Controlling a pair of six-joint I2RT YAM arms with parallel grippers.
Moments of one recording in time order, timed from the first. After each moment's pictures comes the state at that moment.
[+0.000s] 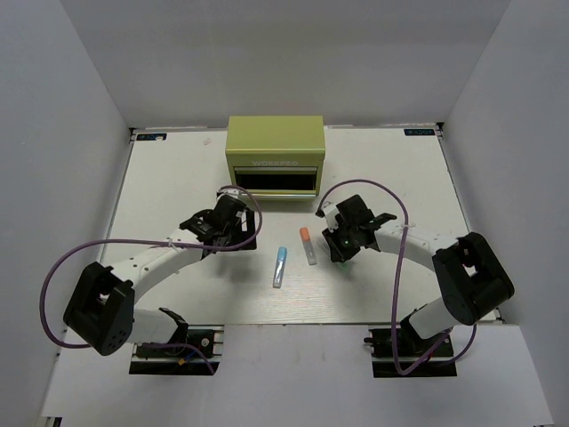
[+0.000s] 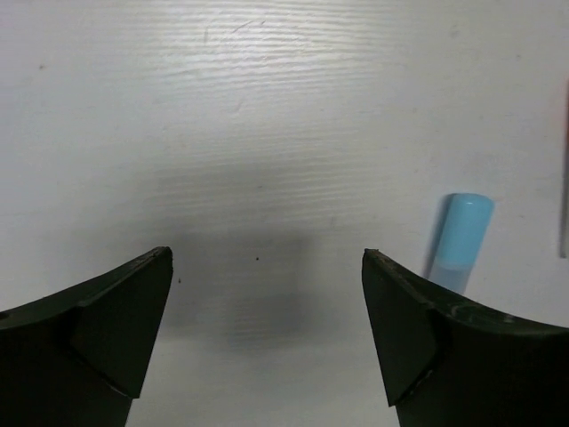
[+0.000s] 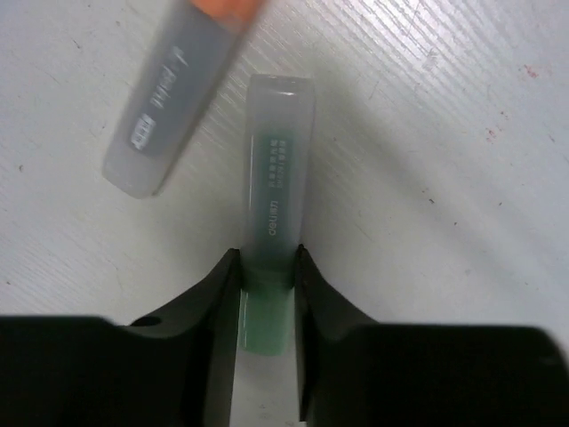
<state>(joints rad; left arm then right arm) -0.60 1.31 0.79 -0.44 -0.22 -0.52 0.58 1.50 0.77 -0.37 -0.20 -0.14</state>
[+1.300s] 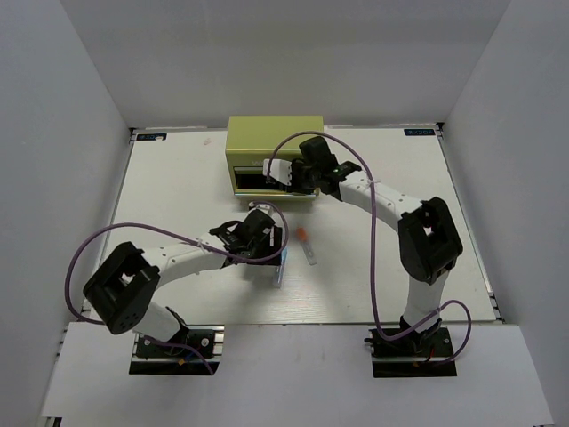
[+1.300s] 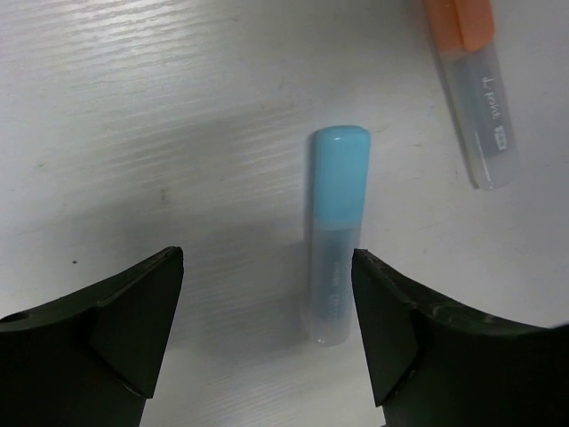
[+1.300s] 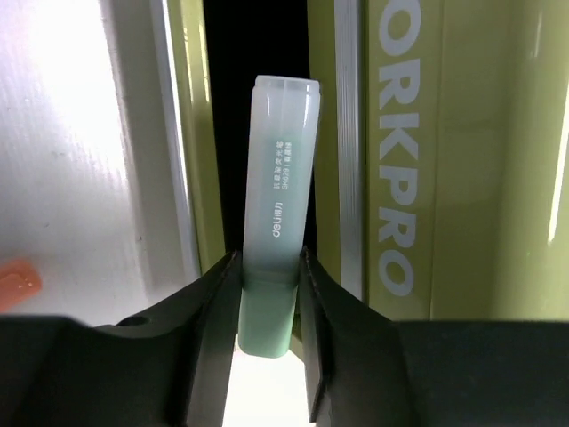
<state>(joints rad) -0.79 1.45 0.76 -0.30 -0.12 -0.63 0.64 1.87 1.47 -0.32 -0.23 -0.98</state>
